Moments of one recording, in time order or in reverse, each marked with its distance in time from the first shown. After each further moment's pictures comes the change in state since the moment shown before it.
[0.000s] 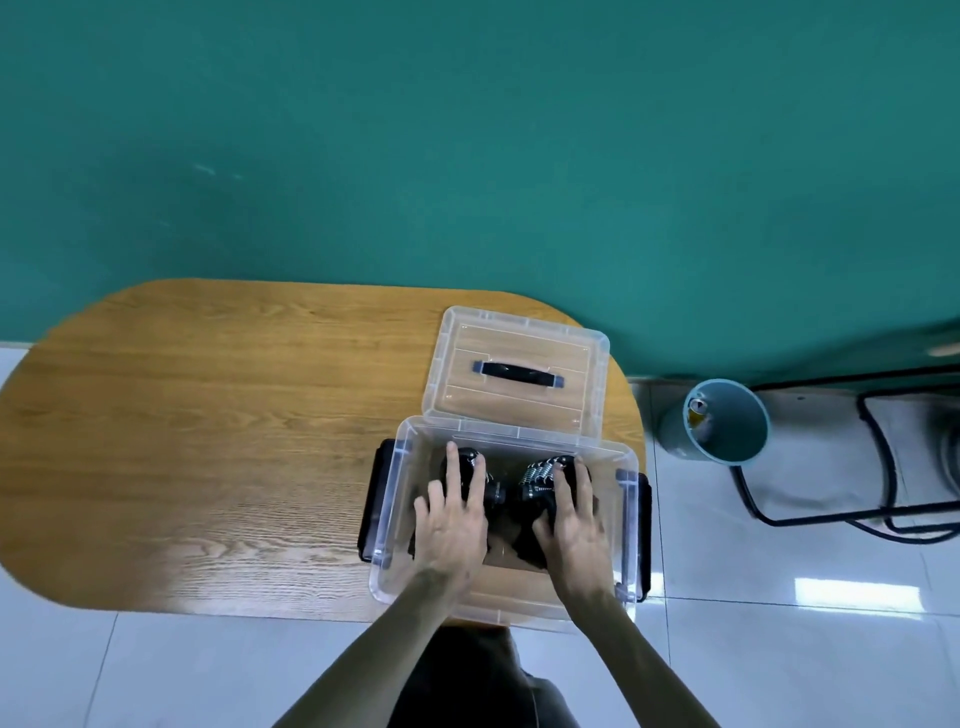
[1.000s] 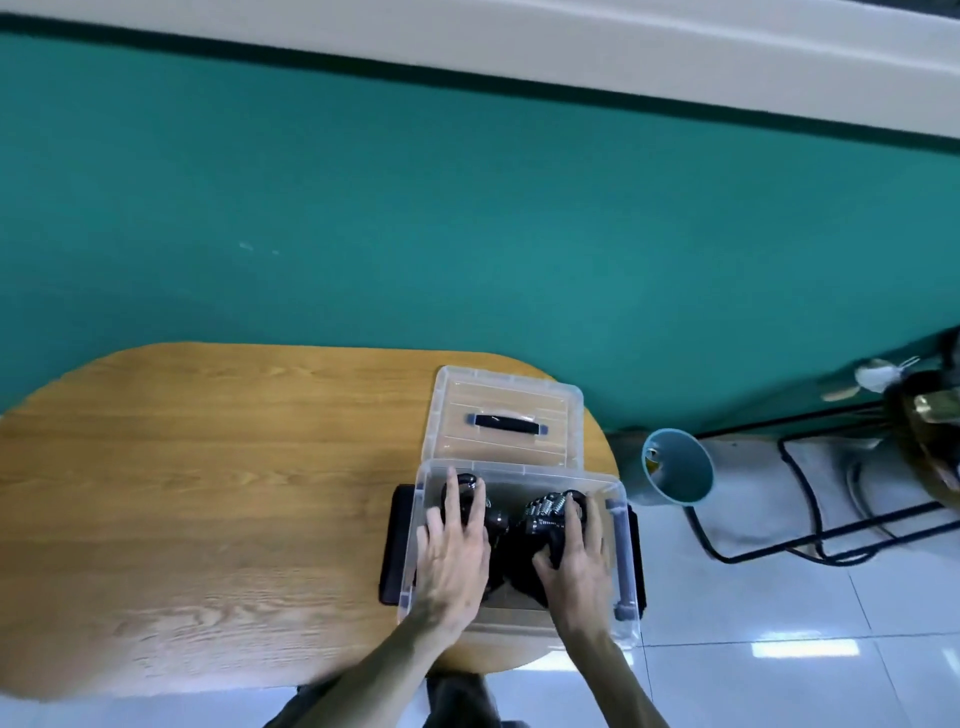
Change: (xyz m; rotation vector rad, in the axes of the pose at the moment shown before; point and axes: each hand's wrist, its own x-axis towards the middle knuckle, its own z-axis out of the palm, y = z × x) left_hand -0.026 -0.040 -0.038 -0.241 0.265 0.122; right_hand -0.042 -0.073 -0.028 0.059 0.258 0.129
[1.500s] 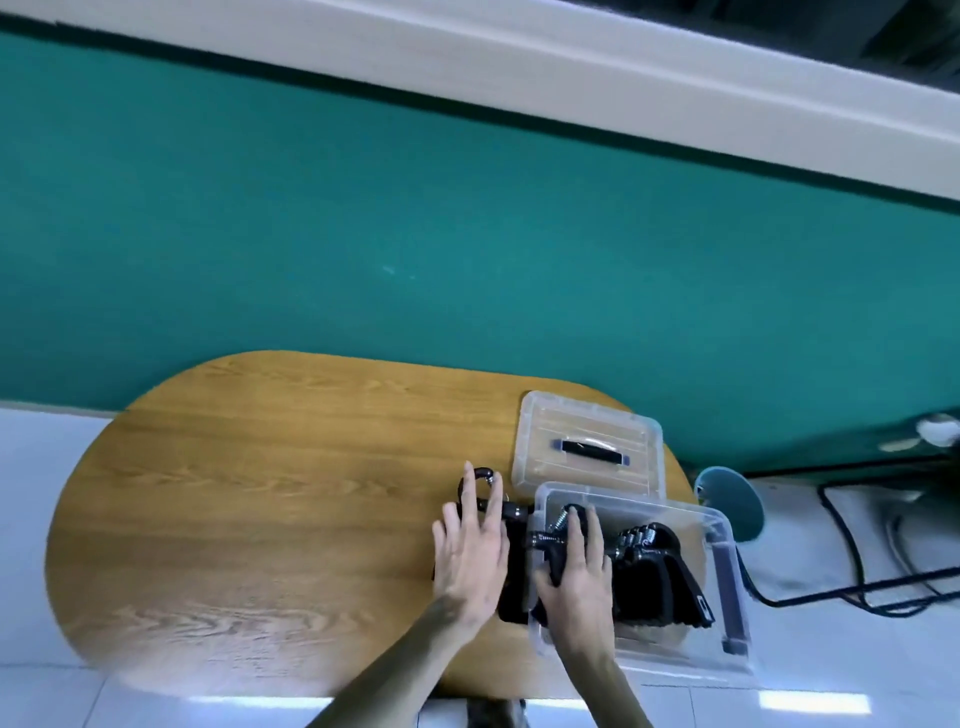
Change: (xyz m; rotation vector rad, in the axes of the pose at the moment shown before) left_hand -0.005 -0.151 -0.065 -0.114 0.105 -0.029; right_hand -0.051 -0.161 0.077 -0.051 0.011 -0.085
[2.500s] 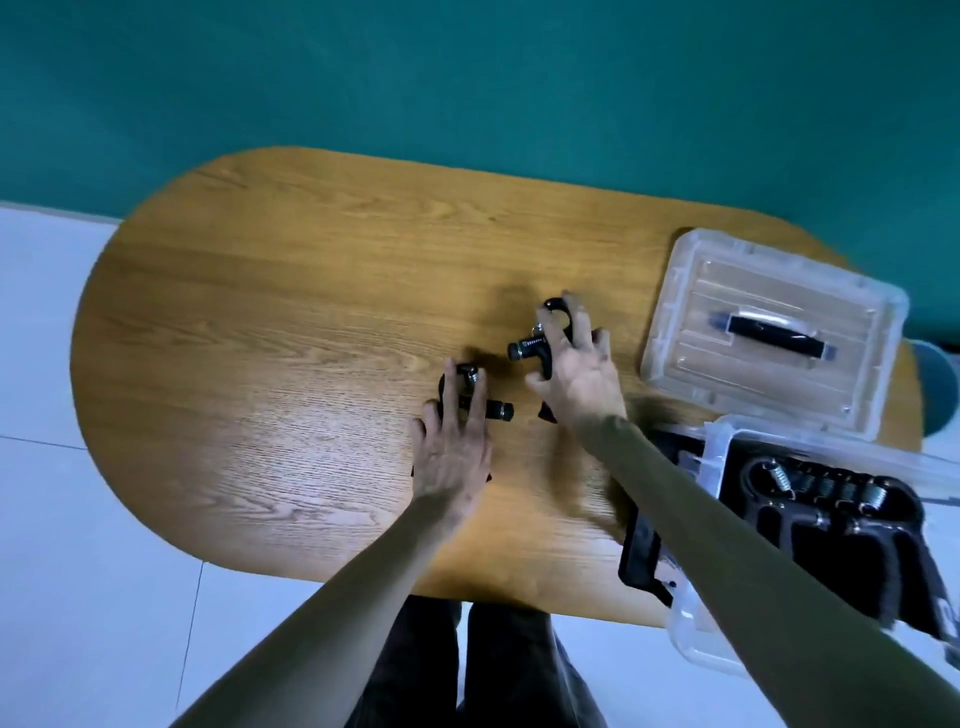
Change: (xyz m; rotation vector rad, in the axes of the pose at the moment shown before) left_hand 0.051 -0.178 0.096 0.240 -0.313 -0.176; right_hand 0.177 -0.076 0.174 -0.186 -0.484 -0.250
